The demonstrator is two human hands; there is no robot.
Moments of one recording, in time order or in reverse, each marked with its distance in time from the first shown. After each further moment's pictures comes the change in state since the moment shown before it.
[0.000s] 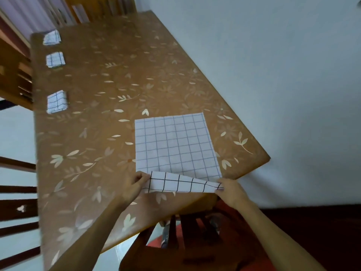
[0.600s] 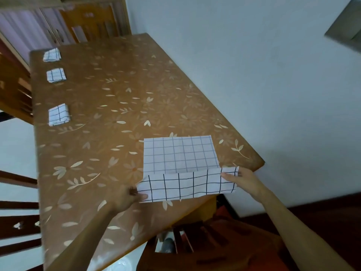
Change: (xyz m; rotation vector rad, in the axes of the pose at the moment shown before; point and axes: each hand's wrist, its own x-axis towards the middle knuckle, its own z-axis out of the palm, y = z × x) left_hand -0.005 -0.015 -0.063 0.237 -0.198 -0.006; right_hand -0.025 -0.017 -0.058 0.785 -0.006 0.016
